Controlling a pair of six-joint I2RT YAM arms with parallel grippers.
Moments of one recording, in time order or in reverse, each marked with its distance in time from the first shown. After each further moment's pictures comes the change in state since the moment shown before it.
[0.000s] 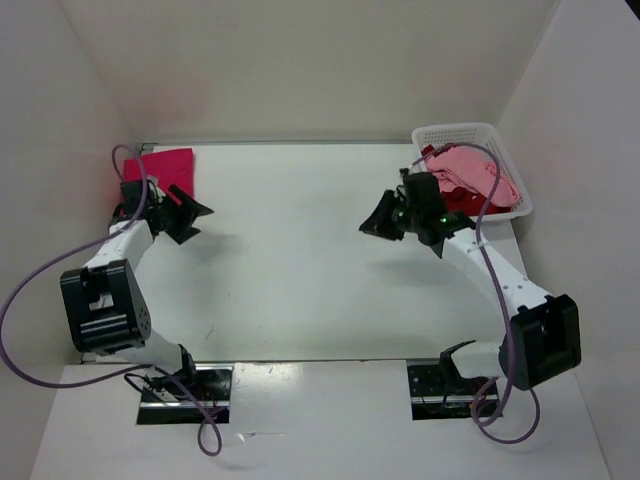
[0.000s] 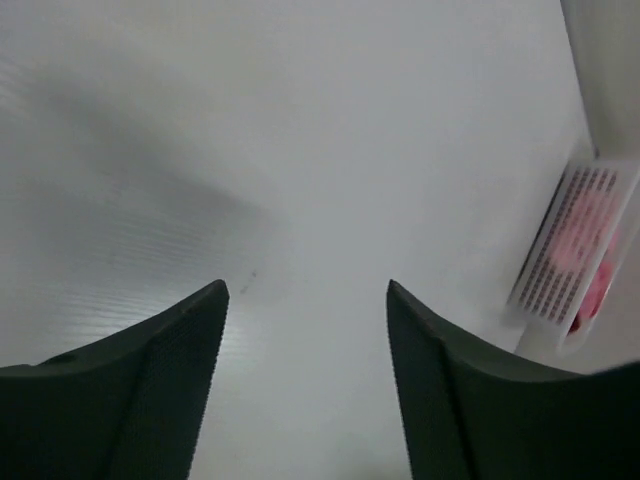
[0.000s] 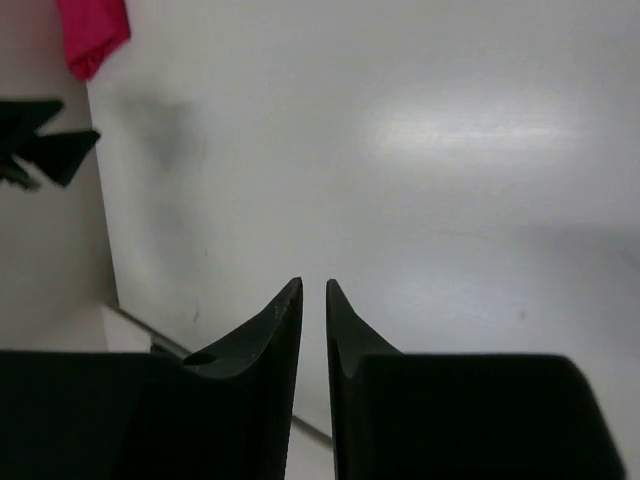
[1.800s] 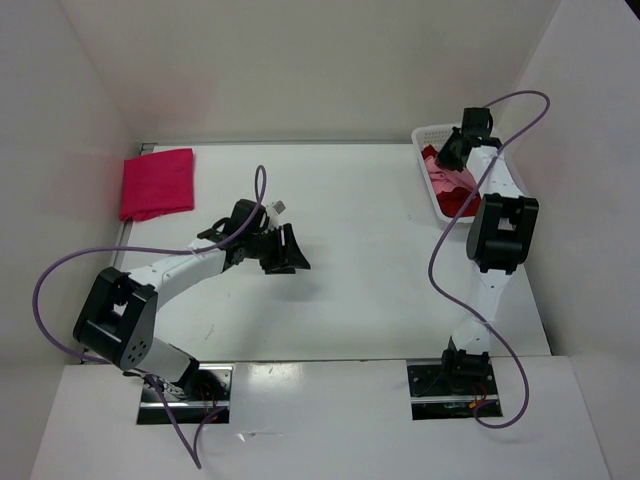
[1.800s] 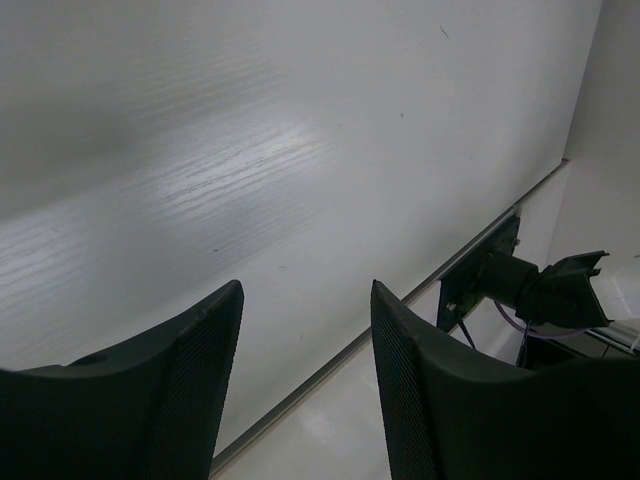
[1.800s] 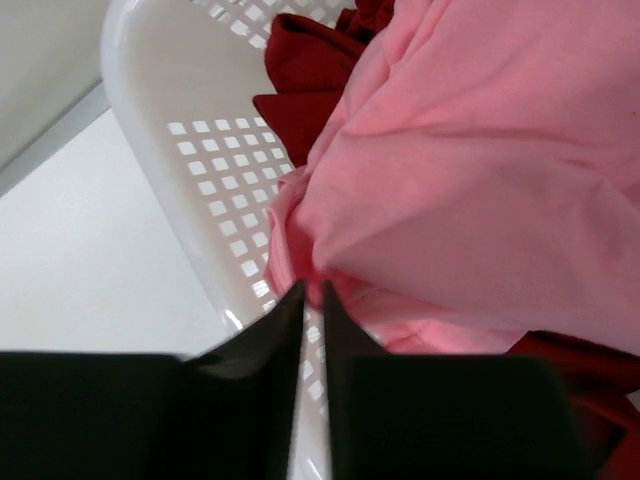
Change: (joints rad) left arm -0.762 -0.084 -0.110 0.023 0.039 0.017; right arm -0.492 0.887 0.932 -0.119 0.221 -0.235
